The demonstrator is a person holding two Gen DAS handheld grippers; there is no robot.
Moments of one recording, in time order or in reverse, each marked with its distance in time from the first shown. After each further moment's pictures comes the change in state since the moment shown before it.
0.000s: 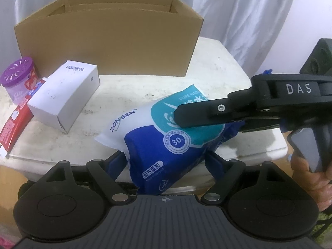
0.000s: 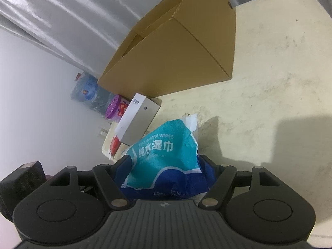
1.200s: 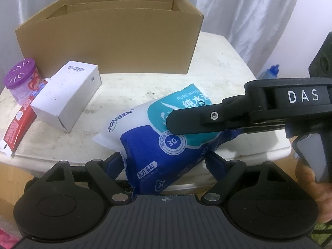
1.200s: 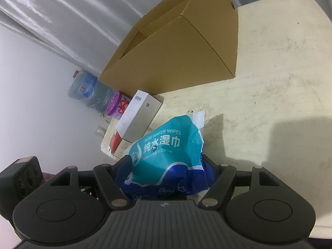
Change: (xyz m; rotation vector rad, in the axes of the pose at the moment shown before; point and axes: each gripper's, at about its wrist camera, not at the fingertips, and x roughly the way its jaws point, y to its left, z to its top) left arm 0.003 -0.007 0.005 0.001 0.035 0.046; right arm 0.005 0.010 -0.002 -0.008 0.008 -0.026
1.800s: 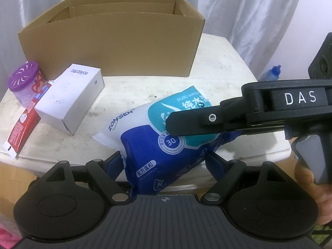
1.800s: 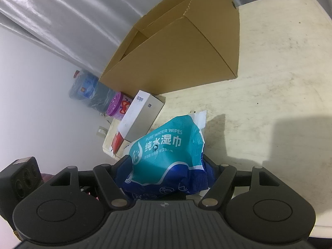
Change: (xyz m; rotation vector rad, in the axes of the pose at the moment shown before) left arm -0.002 0.001 0.003 0.002 0.000 0.008; right arm -0.001 0.002 0.002 0.003 0.006 0.003
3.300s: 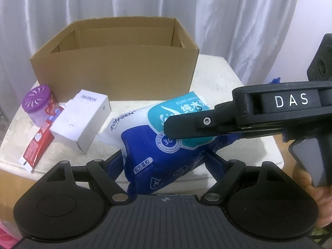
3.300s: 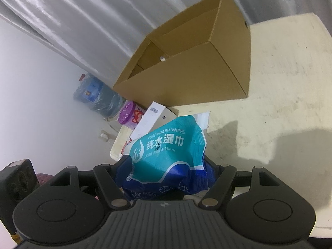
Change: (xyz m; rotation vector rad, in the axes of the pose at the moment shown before) left arm -0.026 -0.005 0.005 0.025 -0.098 0.026; right arm -0.025 0.022 0.000 -0.049 -0.051 0.000
